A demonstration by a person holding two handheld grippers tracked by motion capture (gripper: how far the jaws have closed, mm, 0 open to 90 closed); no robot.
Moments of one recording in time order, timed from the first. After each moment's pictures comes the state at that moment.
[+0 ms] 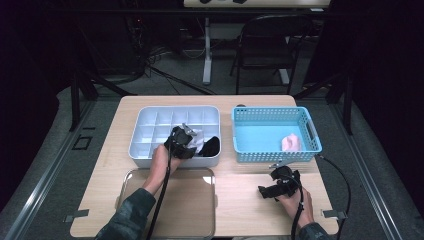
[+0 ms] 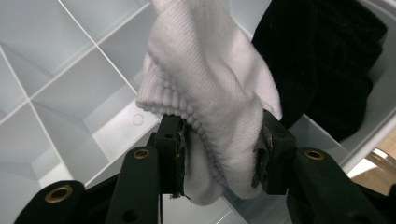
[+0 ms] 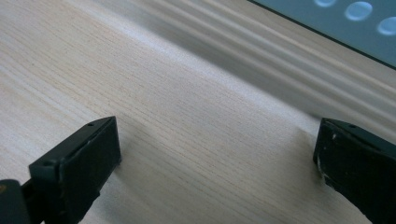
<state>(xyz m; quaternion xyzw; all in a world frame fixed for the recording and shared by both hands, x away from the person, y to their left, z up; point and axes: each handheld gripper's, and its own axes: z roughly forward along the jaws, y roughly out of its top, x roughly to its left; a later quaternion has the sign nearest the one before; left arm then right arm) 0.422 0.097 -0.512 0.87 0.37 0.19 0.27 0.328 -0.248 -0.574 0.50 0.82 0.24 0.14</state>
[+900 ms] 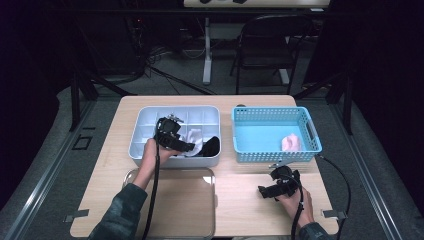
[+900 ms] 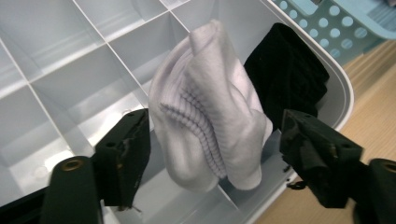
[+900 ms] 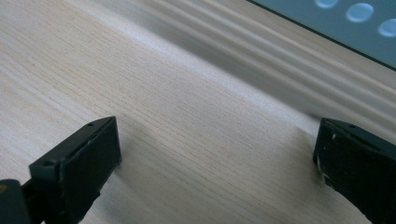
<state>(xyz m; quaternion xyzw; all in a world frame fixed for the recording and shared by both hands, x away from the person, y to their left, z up) 0.442 0.130 -0.484 0.84 0.42 0.07 0.32 0.329 -0.248 -0.574 0.49 0.83 0.24 0.14</state>
